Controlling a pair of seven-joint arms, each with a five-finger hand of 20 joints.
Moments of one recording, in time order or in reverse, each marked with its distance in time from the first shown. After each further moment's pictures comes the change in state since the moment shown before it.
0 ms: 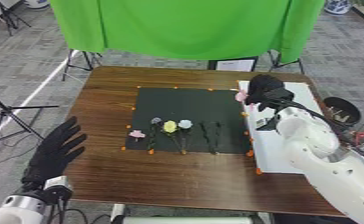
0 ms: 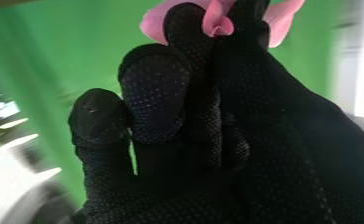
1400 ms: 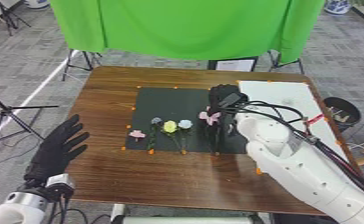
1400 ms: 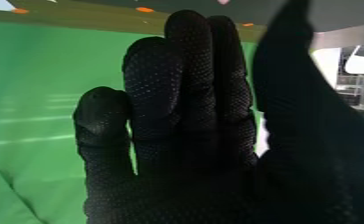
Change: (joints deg) left arm -1.3 0.8 0.6 0.5 0.0 -0.4 -0.4; right arm 9.8 -8.3 -12.5 5.4 -13.3 -12.7 1.1
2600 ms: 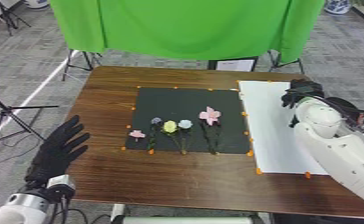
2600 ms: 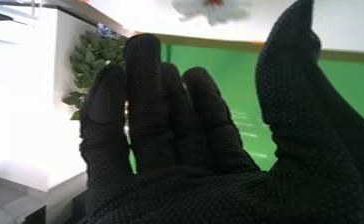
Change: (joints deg) left arm 0.2 -0.6 0.4 -0.1 0.0 0.2 0.5; right arm 1.6 8.6 8.1 15.4 5.3 0.2 16.3
